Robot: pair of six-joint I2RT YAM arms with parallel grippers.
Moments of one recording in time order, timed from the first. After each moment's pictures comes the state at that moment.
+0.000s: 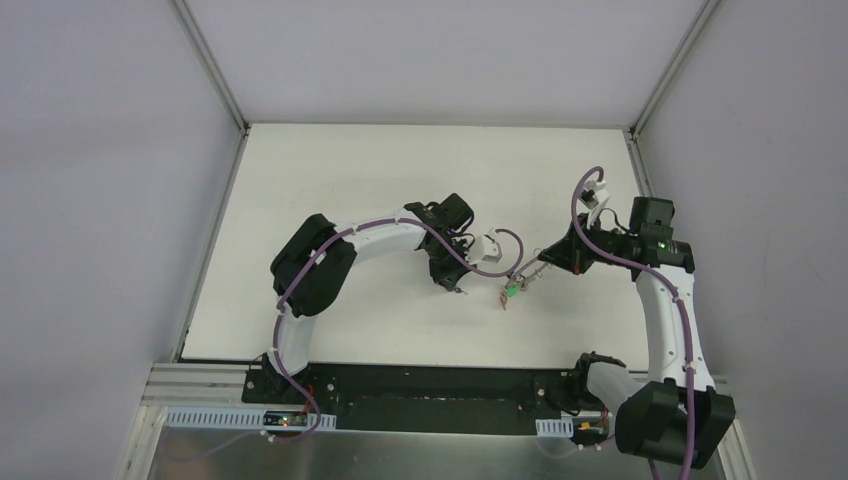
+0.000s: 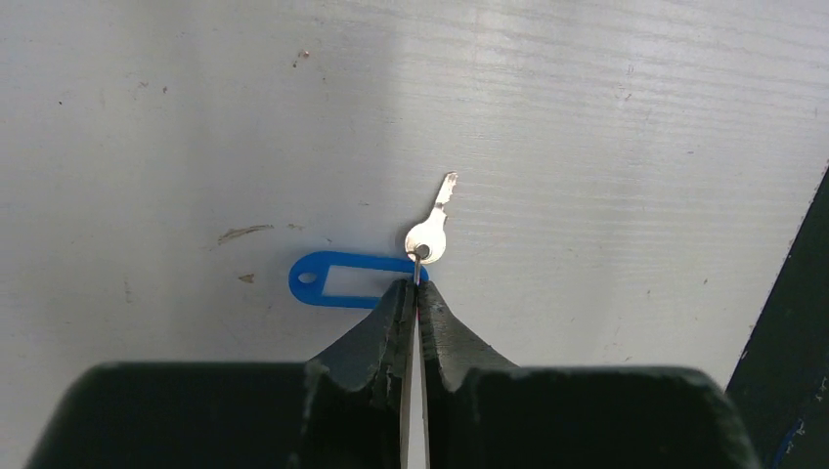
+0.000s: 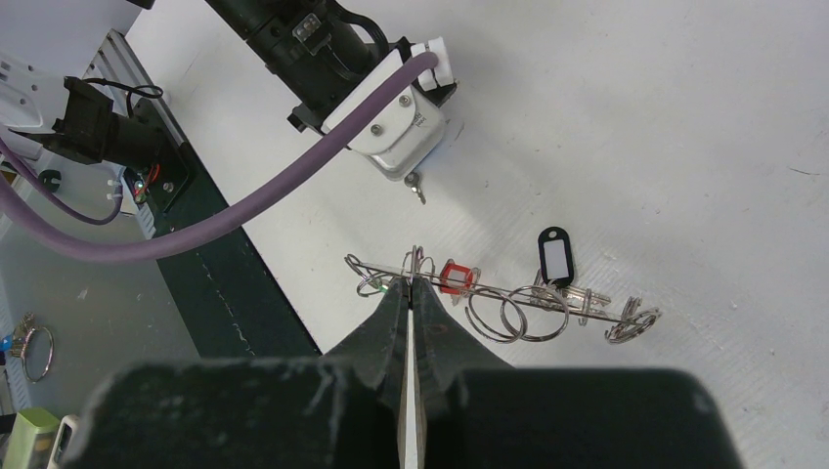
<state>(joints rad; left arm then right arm) -0.84 2.01 1.43 -0.64 0.45 0.51 -0.17 1.03 0.92 -0.89 -1.03 -0.41</state>
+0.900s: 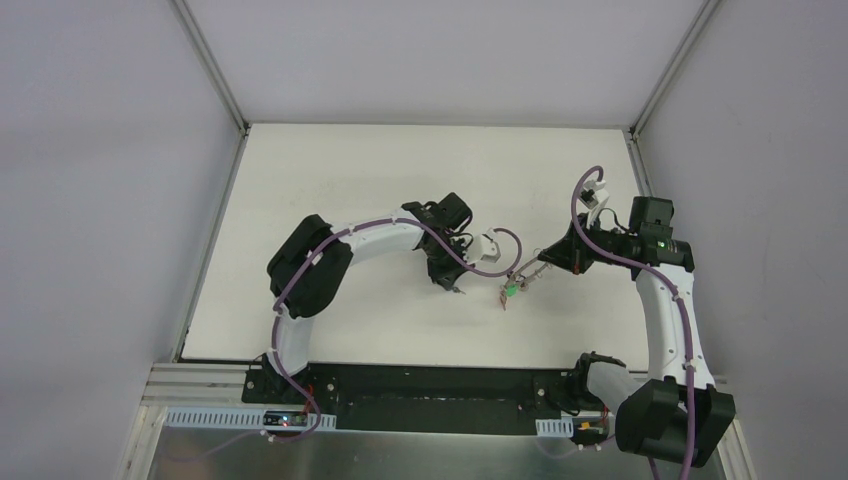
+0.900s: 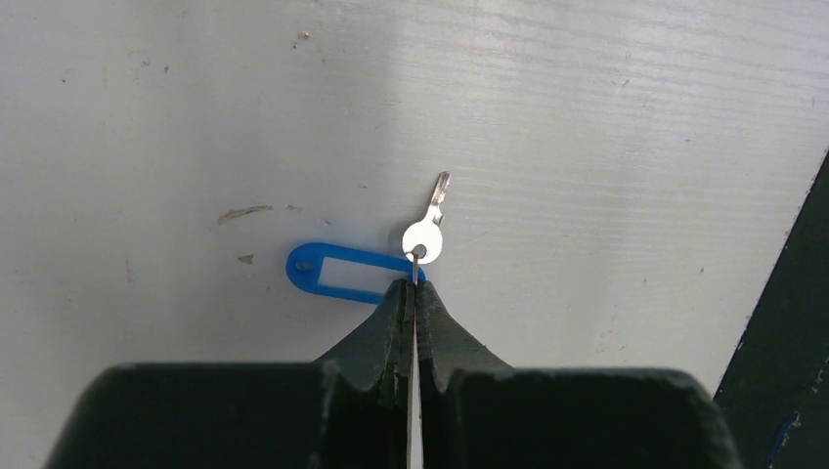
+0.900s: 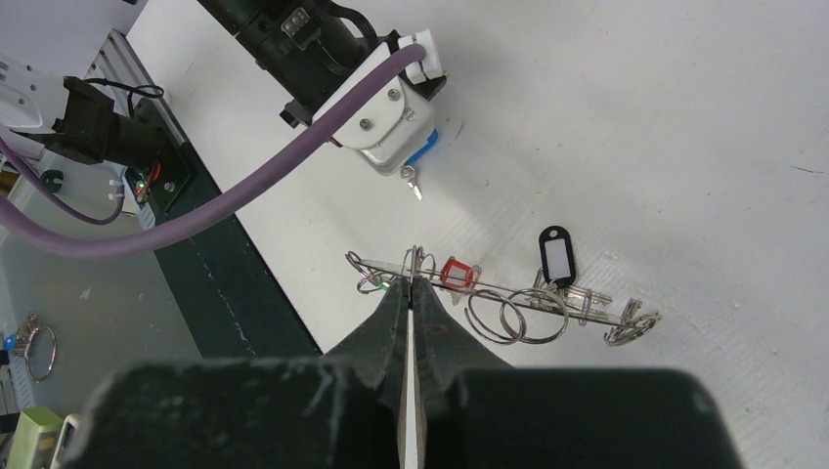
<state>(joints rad) -0.84 1.99 1.42 -0.64 0.44 0.51 -0.17 1.04 0.92 -0.89 -1.03 -0.41</state>
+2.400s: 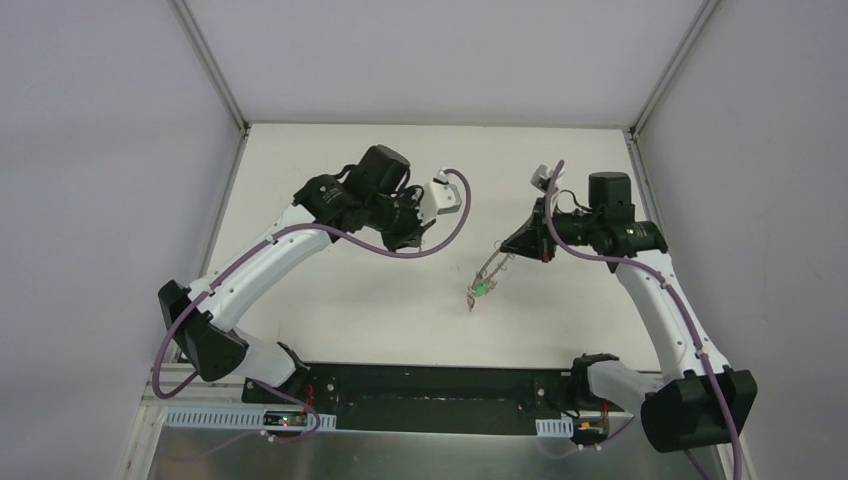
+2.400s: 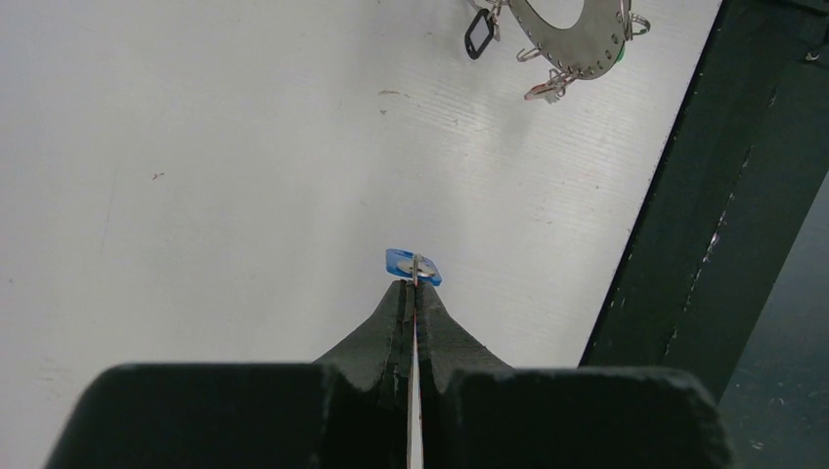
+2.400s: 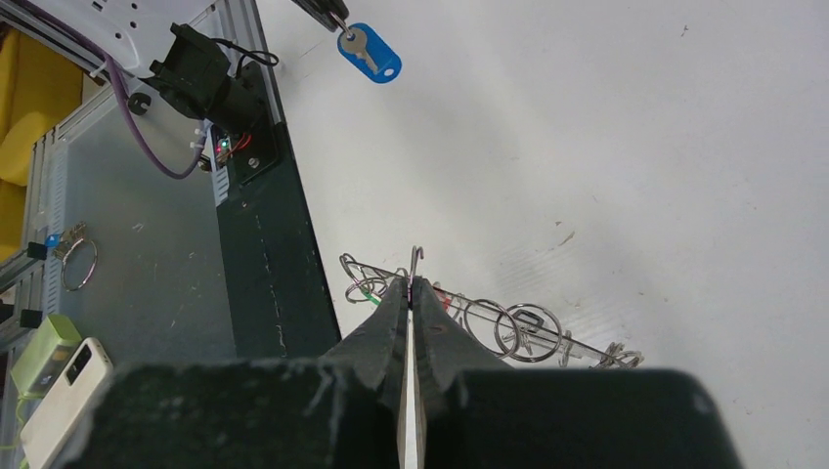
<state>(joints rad) -0.76 1.43 1.49 -0.93 0.31 0.42 0.17 1.09 1.01 -0.68 -1.08 -0.28</state>
